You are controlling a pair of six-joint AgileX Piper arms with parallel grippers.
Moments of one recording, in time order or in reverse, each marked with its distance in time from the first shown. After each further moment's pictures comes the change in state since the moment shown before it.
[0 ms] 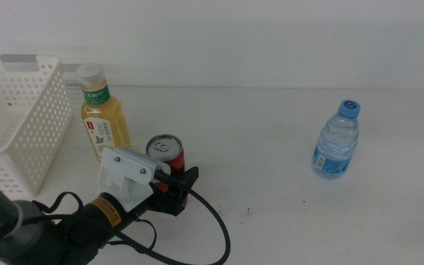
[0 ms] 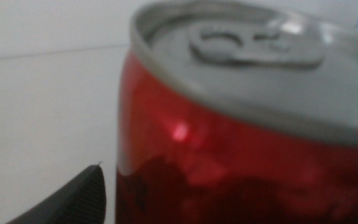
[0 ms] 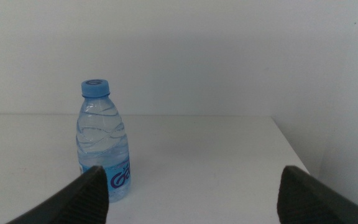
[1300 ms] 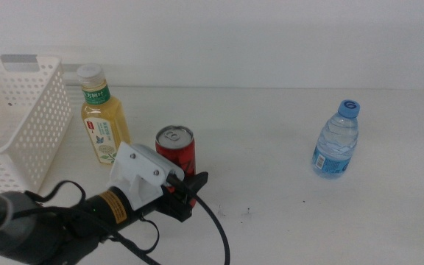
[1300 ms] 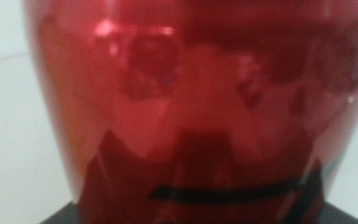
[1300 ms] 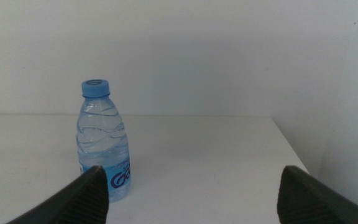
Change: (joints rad) left arm 0.000 -0.055 -0.039 0.161 0.125 -0.007; right arm 0.000 0.000 0.000 0.000 0.000 0.000
